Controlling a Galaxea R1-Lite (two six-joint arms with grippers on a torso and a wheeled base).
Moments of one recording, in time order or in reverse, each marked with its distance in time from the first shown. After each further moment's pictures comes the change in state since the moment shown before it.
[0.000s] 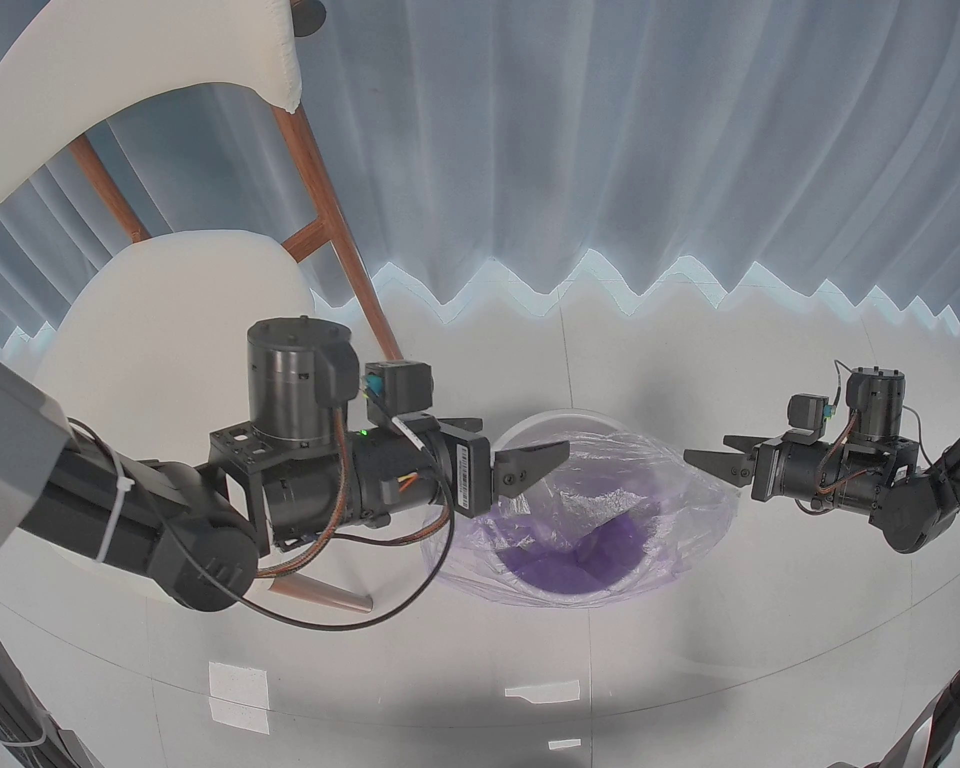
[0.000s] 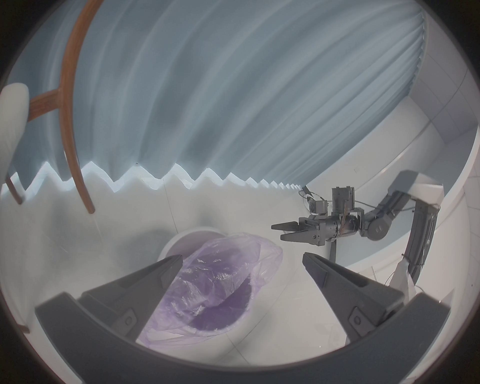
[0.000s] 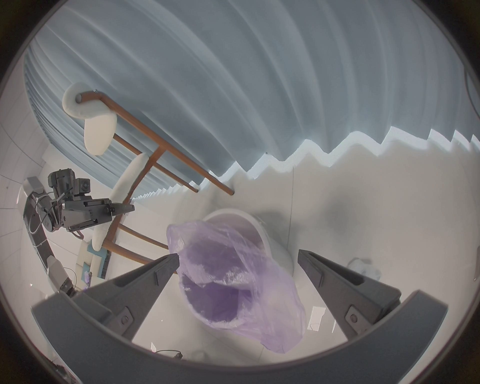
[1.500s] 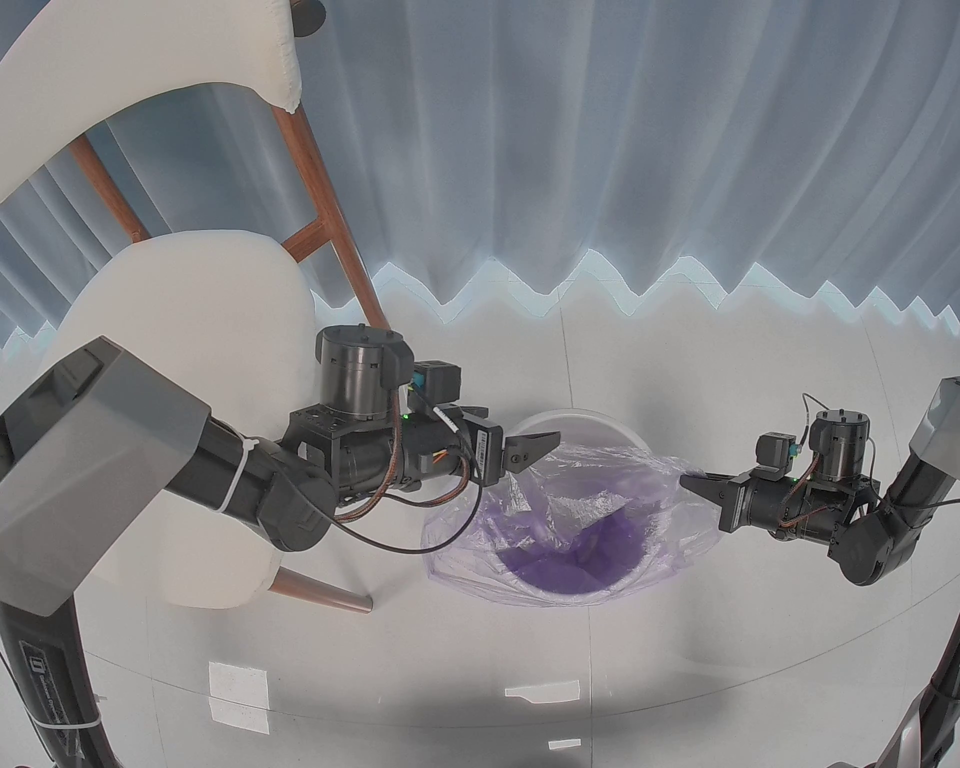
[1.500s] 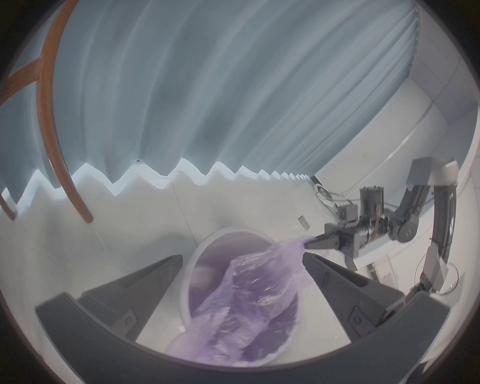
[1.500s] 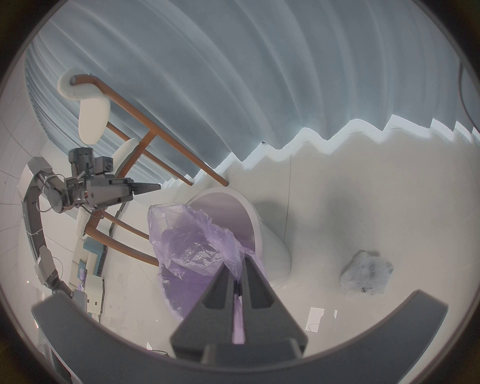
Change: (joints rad) left arm 0.091 0.280 -0.272 0.037 -0.060 0.114; right arm 0.021 0.217 0.057 -0.271 -0.028 -0.004
